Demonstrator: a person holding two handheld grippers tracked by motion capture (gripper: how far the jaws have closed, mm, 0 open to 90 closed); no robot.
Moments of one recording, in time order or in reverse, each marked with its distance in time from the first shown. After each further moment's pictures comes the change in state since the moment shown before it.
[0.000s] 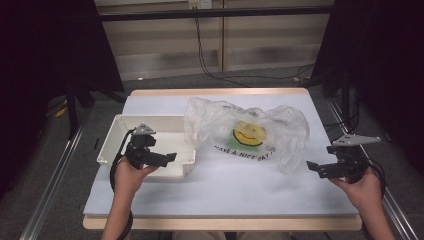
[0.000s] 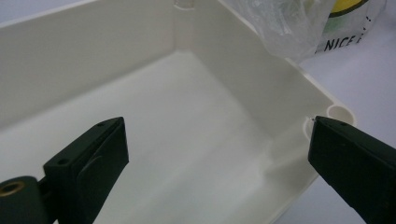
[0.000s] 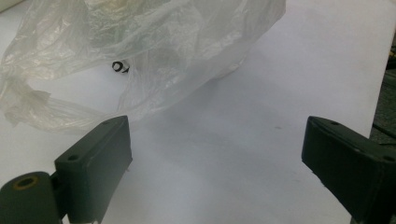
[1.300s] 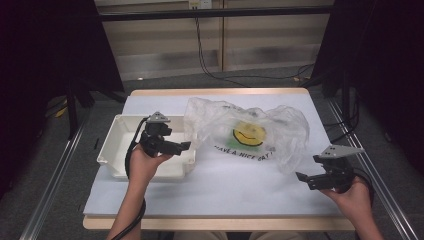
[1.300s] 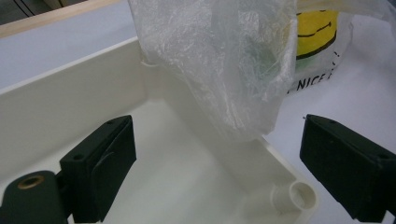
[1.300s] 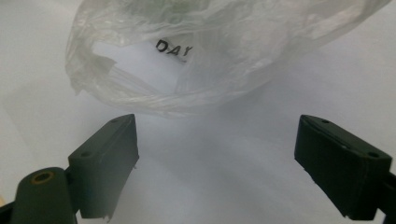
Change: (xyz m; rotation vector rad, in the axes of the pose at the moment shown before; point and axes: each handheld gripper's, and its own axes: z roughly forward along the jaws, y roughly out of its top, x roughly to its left) left arm -0.017 0.041 0.018 -0.024 -0.048 0.053; right arm 0.034 -0.011 0.012 0.020 0.062 -0.091
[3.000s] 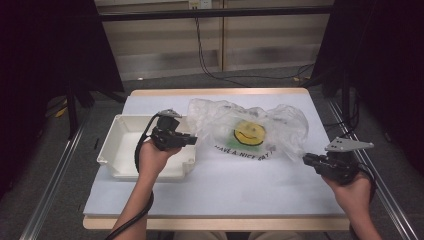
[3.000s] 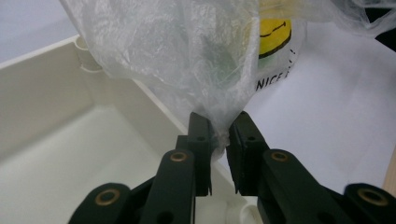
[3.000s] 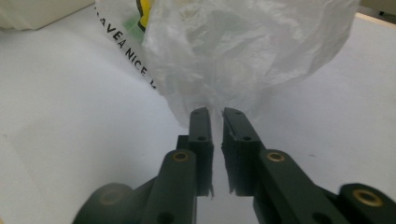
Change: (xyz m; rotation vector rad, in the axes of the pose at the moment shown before) left arm -0.011 0.020 0.015 0.049 -0.159 -0.031; right arm -0.006 0.015 -0.014 -0.096 -0.023 0.023
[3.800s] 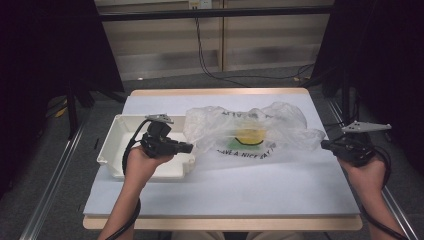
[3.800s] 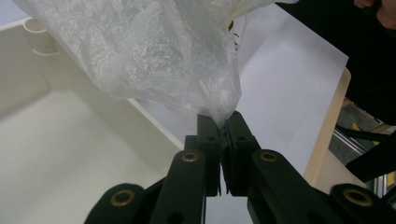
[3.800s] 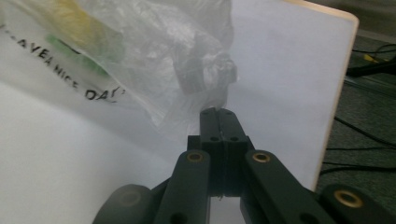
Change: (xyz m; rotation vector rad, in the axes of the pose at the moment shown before) left arm -0.015 -0.011 -0.034 0.020 -0.139 0.004; right arm -0.066 0.007 0.001 0.030 -0.079 0.097
